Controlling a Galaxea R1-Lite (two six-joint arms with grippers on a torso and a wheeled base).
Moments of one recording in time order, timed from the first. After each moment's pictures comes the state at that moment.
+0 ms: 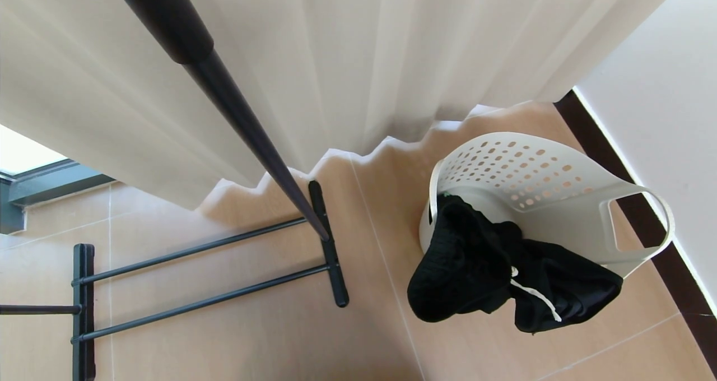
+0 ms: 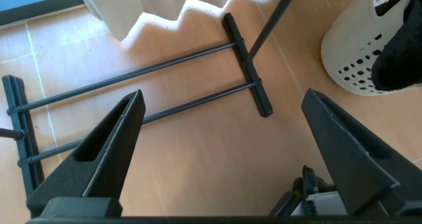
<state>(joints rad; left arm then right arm) 0.00 0.01 -0.01 0.01 -0.11 0.00 0.00 0.00 0.00 -0.08 0.05 0.00</state>
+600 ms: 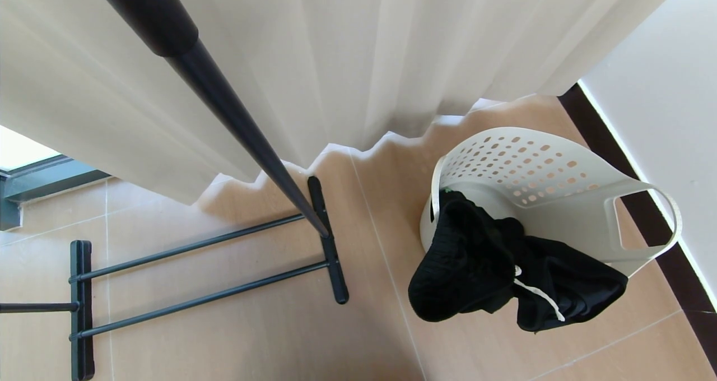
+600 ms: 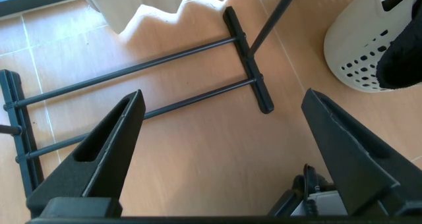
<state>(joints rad) 0.00 0.01 -0.01 0.00 -0.10 0.00 0.00 0.12 0.00 -0.04 0.06 -0.16</state>
